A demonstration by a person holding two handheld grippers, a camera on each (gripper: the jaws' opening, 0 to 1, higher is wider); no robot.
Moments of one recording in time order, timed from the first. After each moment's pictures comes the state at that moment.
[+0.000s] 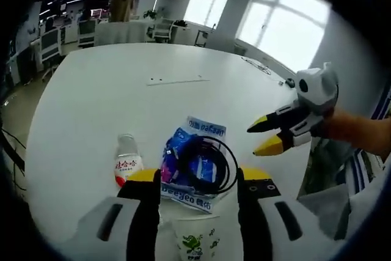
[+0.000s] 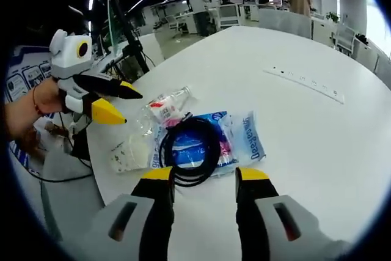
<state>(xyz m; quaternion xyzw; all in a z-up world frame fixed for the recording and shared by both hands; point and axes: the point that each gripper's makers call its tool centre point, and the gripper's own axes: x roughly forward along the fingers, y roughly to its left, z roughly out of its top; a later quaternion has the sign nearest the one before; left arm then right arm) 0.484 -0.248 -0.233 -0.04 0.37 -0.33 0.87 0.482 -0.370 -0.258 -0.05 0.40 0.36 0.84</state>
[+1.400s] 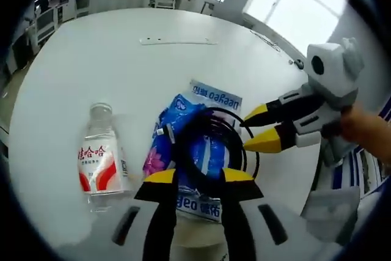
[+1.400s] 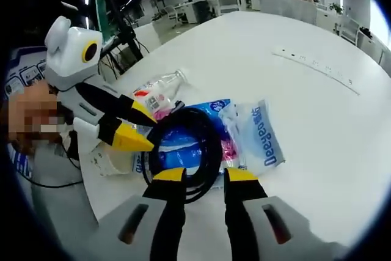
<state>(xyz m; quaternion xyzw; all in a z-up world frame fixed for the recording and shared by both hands) 0.495 -0.274 -0.310 -0.02 0.47 -0.32 0.83 0.499 -0.348 -0.310 -0.05 0.44 0.36 0.82</state>
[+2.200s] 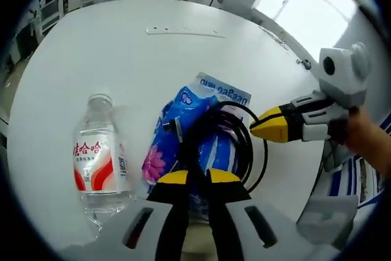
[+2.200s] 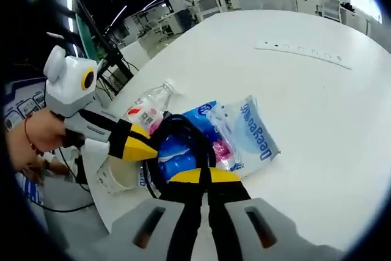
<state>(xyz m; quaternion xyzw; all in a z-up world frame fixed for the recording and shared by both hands) 0.493 -0.273 -0.316 -0.04 0.49 -0.29 0.82 0.502 -0.355 -0.301 0.03 0.44 0.33 0.83</state>
